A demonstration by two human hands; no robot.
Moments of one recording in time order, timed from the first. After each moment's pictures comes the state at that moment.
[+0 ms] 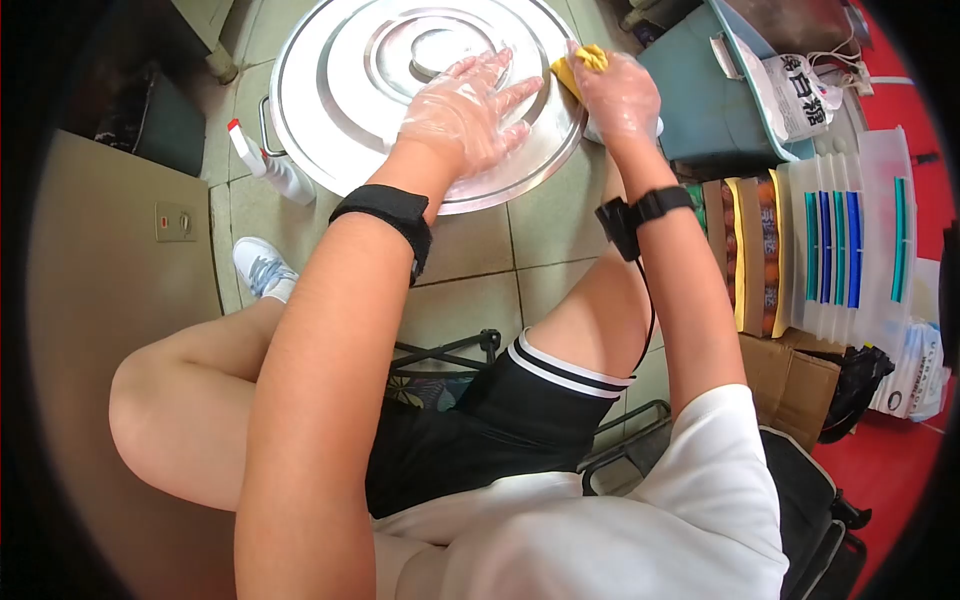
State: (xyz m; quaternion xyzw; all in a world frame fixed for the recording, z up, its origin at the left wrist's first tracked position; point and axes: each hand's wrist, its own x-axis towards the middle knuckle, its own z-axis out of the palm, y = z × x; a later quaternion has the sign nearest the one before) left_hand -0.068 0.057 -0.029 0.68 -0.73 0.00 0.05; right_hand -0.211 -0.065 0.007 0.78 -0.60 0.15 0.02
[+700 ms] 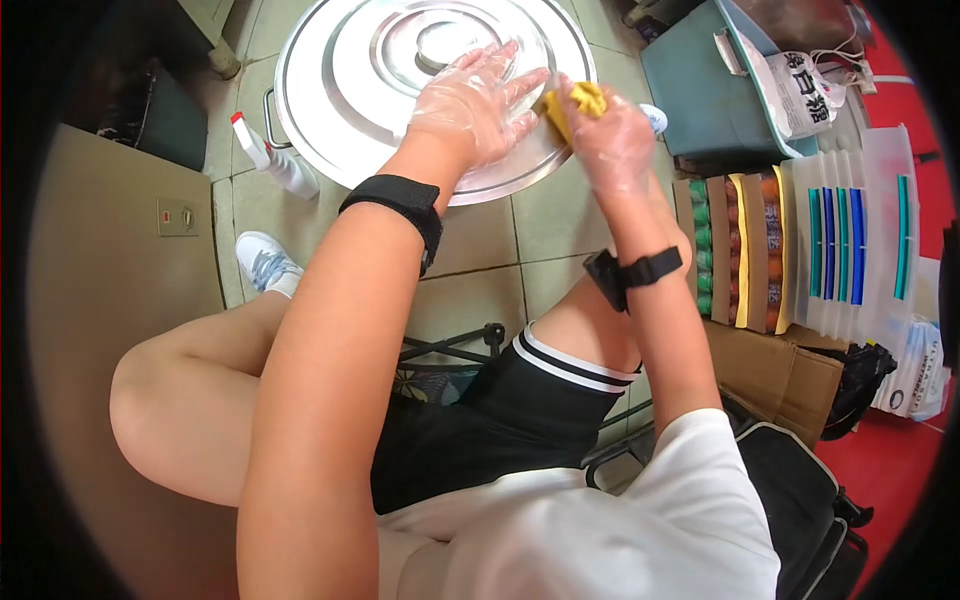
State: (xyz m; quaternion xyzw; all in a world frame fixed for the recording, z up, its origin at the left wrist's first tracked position) left_hand -0.069 0.056 -0.031 0.69 -0.72 0.00 0.07; right_hand -0.225 -0.006 -0.017 0.79 -0.54 0.27 0.08
